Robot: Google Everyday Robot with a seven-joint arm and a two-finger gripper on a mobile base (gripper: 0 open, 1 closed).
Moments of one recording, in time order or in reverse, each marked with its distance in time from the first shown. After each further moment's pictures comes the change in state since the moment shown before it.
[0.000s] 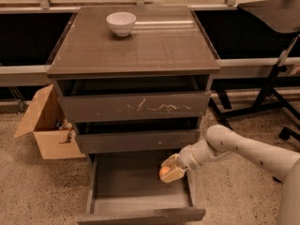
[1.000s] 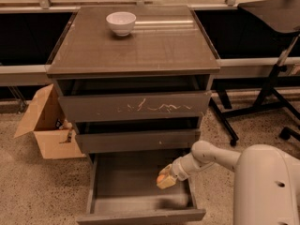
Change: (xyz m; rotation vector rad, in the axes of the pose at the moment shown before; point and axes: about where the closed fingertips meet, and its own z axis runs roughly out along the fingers) arm 0.102 -0.077 0.101 0.063 0.086 0.082
